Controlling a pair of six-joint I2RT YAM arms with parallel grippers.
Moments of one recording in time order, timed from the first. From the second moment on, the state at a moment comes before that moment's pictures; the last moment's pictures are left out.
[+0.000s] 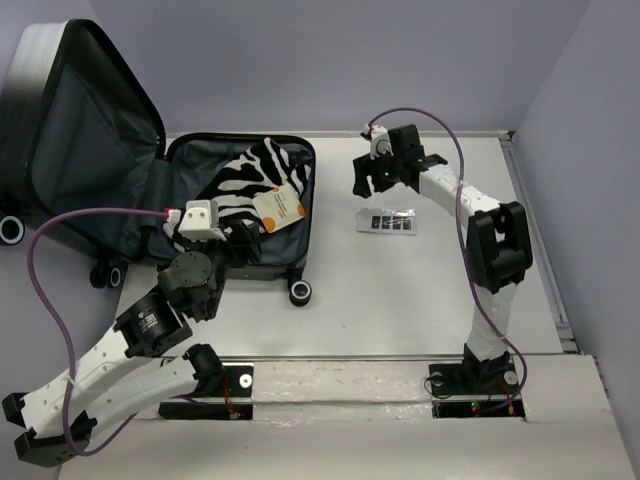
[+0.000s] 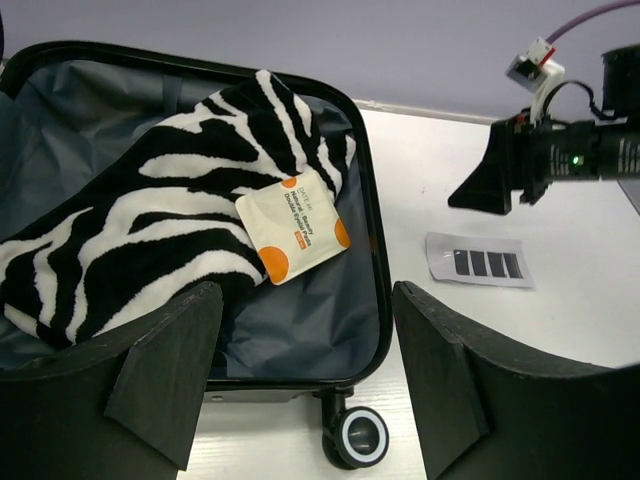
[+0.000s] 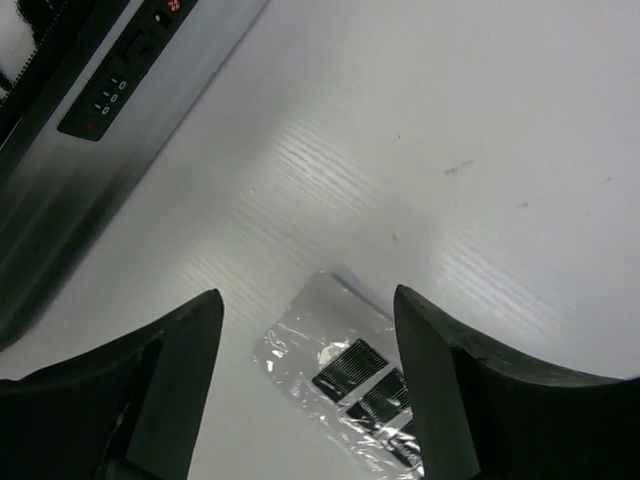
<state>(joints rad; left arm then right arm) -0.95 0.59 0.86 -0.39 -0.81 -0.32 0.37 1.97 1.58 -0.32 -0.31 -0.05</state>
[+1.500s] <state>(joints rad) -0.91 0.60 0.86 -0.38 -0.77 -0.31 0.24 2.40 1.98 -0.83 -0.72 -0.39</state>
